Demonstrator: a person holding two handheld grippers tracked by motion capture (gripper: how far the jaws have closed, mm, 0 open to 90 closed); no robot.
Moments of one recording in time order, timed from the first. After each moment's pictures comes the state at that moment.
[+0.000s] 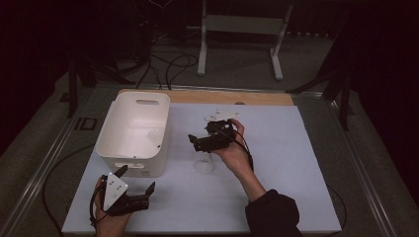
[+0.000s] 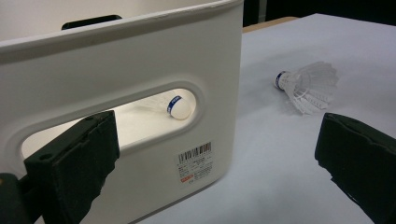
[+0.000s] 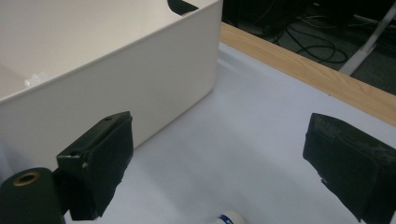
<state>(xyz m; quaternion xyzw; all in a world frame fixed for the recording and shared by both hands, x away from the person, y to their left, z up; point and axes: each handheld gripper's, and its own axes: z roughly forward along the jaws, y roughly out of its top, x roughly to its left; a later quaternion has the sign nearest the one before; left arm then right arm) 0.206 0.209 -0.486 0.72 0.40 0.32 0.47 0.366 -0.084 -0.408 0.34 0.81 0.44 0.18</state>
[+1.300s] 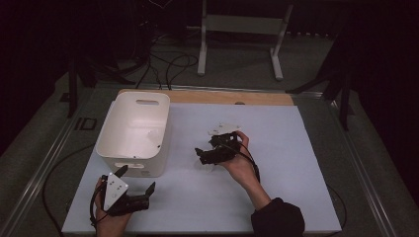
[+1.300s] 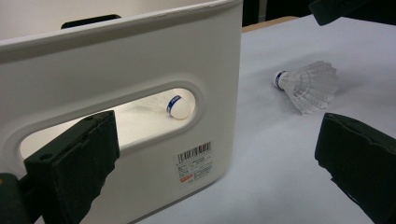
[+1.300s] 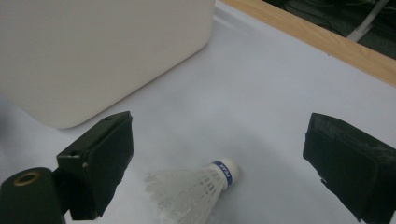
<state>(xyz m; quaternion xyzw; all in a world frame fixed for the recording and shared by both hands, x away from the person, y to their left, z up) 0.206 0.208 -0.486 0.72 0.40 0.32 0.47 0.348 -0.097 -0.437 0.34 0.83 0.40 0.18</state>
